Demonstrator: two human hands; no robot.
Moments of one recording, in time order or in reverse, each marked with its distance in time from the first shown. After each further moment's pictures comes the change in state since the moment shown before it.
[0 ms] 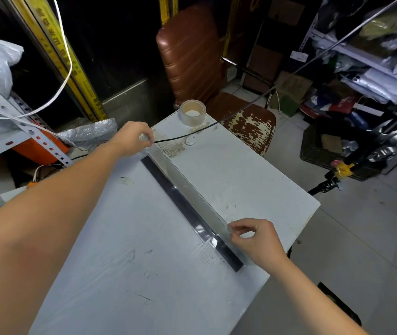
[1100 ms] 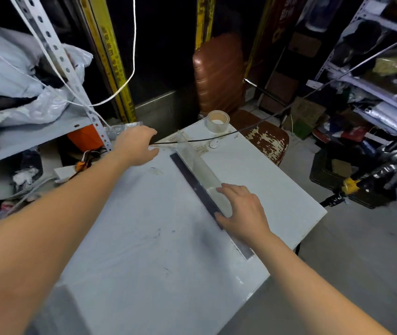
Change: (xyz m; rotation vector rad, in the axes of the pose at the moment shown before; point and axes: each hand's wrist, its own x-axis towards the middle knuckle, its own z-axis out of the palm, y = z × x) left_hand -0.143 0.030 -0.059 0.321 0.124 -0.226; right_hand -0.026 -0.097 0.043 -0.744 -0.038 -0.441
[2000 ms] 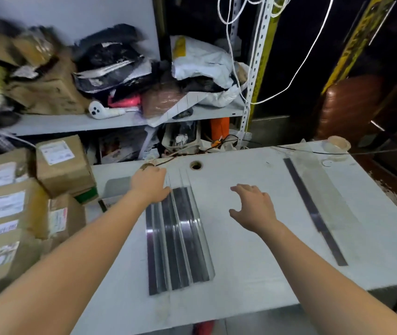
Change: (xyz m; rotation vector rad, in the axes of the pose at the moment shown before) left_hand -0.400 -0.149 -0.015 0.164 -0.165 -0.542; right_hand -0.095 -0.239 0.067 -0.153 -0.189 -0.377
